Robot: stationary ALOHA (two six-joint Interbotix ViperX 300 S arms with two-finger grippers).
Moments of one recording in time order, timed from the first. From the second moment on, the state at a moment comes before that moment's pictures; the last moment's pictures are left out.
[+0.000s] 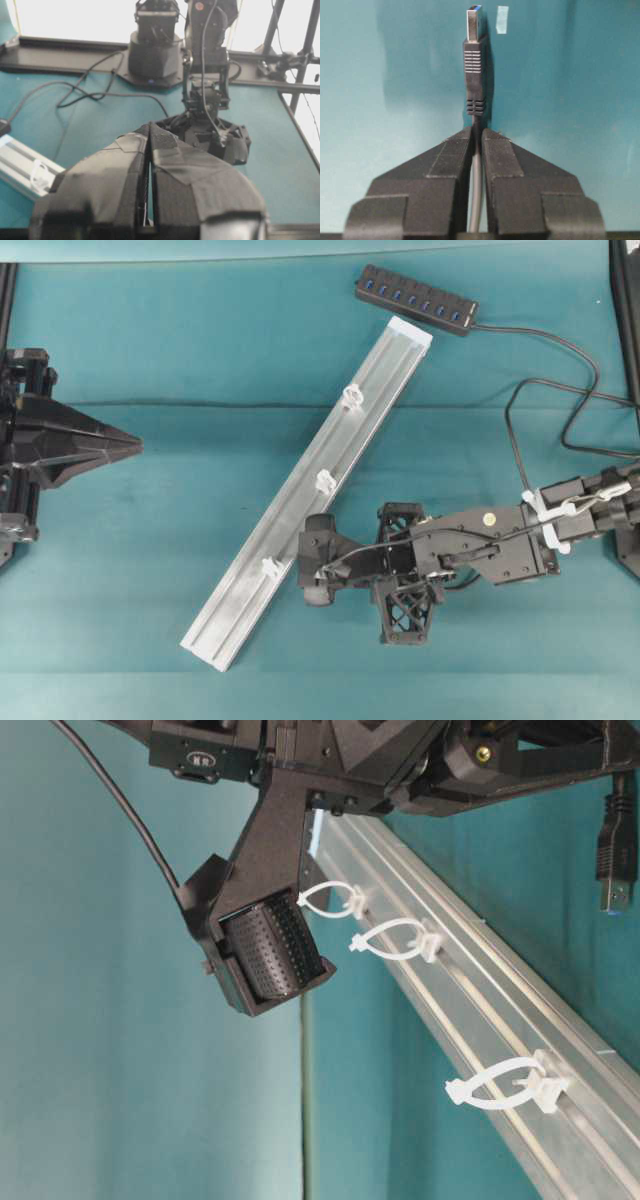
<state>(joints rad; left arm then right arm) 0.01 -0.89 1.06 0.02 -0.20 -0.07 0.17 0.26 0.42 0.05 0.75 0.16</state>
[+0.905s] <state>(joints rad) 0.02 -0.90 1.06 0.02 -0.15 -0.06 0.06 0.06 0.27 0.05 1.00 0.06</state>
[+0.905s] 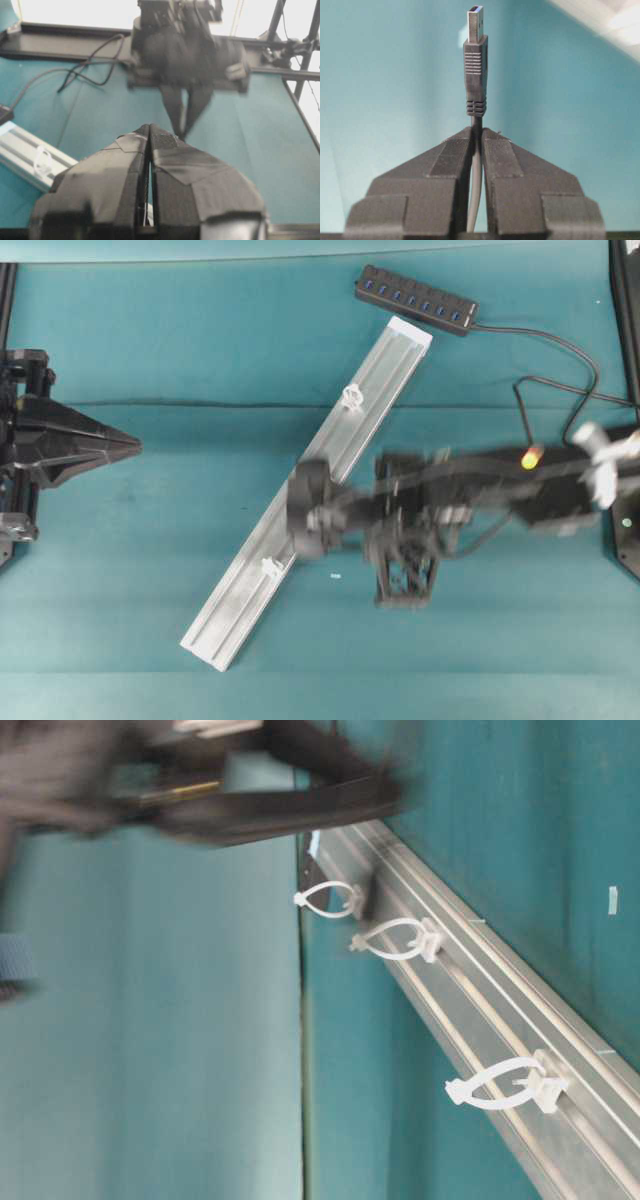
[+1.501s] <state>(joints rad) 0.02 -0.92 1.05 0.02 -0.13 -0.07 -0.20 0.00 0.00 0.05 1.38 -0.32</state>
